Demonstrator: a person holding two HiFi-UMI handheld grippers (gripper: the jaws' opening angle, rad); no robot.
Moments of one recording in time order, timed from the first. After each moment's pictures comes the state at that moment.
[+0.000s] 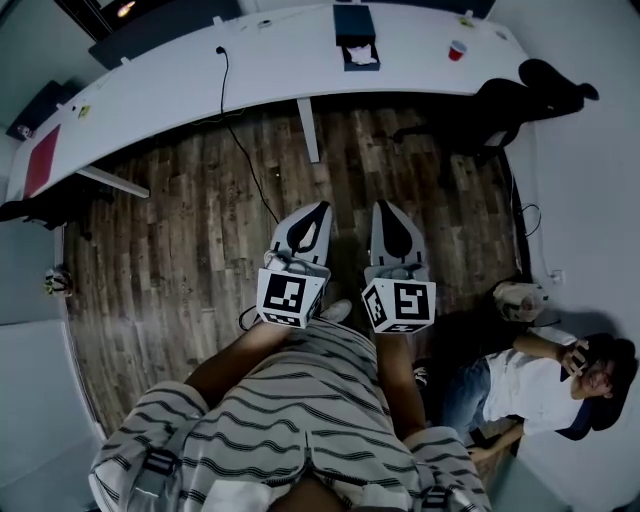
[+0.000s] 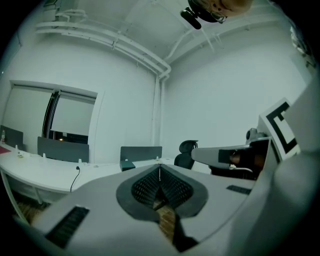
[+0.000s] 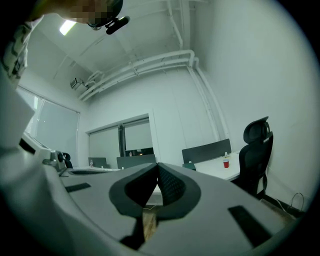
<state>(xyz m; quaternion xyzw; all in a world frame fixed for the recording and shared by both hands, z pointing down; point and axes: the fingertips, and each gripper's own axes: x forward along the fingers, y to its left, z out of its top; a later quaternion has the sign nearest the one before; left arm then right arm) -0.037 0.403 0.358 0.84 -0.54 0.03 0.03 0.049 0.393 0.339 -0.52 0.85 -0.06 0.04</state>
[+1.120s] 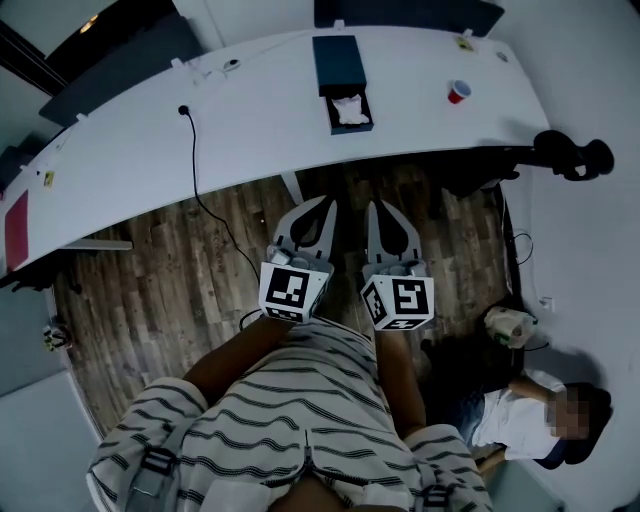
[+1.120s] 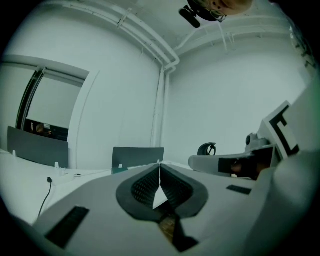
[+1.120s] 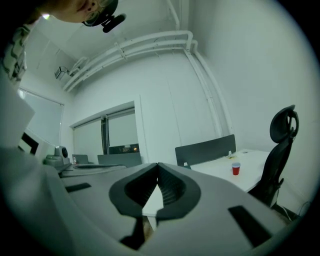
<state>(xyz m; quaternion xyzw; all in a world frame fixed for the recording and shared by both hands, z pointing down) -0.065 0.076 0.352 0.87 -0.50 0.02 0.05 0.007 0.077 0.346 -0.55 0.83 -0.09 0.01</state>
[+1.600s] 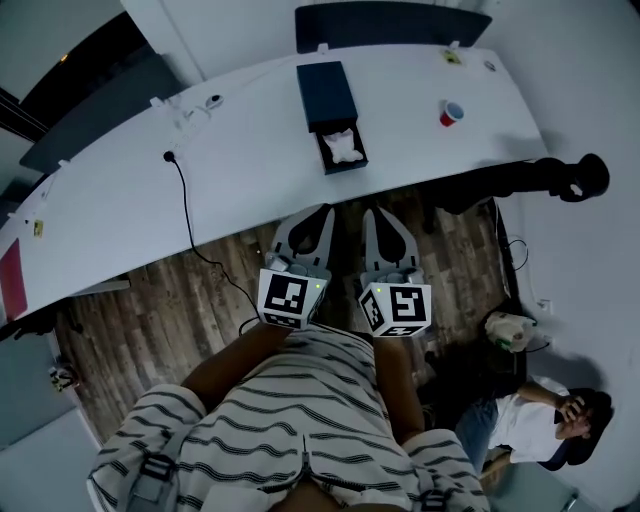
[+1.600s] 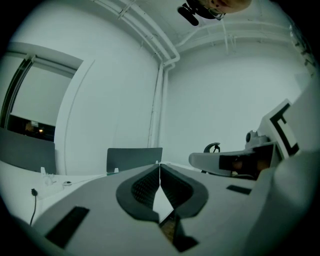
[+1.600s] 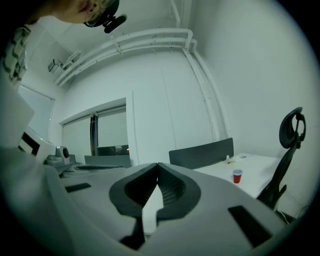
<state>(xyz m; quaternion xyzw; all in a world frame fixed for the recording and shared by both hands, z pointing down) -0.080 -0.038 0.348 0.89 -0.45 0.03 0.05 -0.010 -0.030 0.338 -0.58 0.81 -0.08 0.01</state>
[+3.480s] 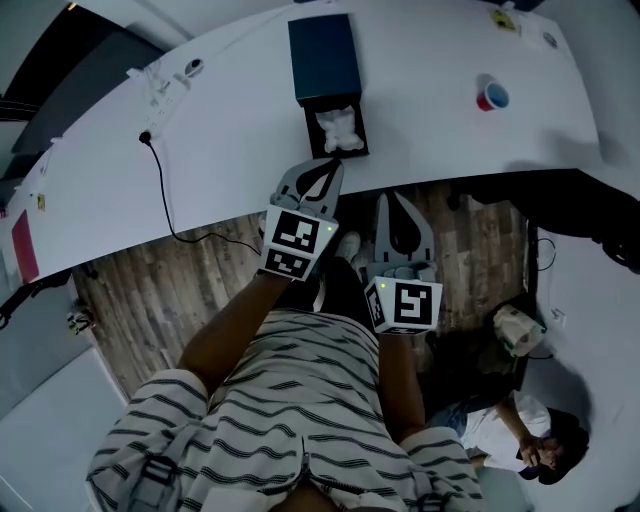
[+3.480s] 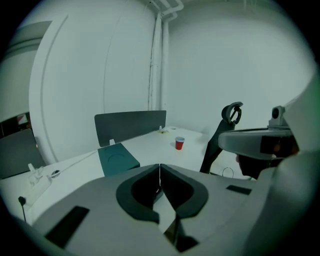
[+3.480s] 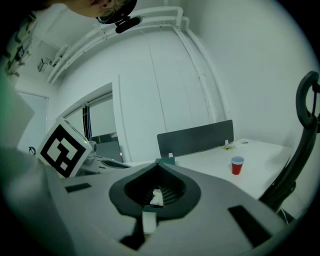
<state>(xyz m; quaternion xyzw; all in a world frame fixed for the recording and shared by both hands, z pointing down) 0.008 -0.204 0.477 0.86 -0.44 0.23 0.12 0.081 -0.157 0.426 -0.57 0.81 -0.14 -0.04</state>
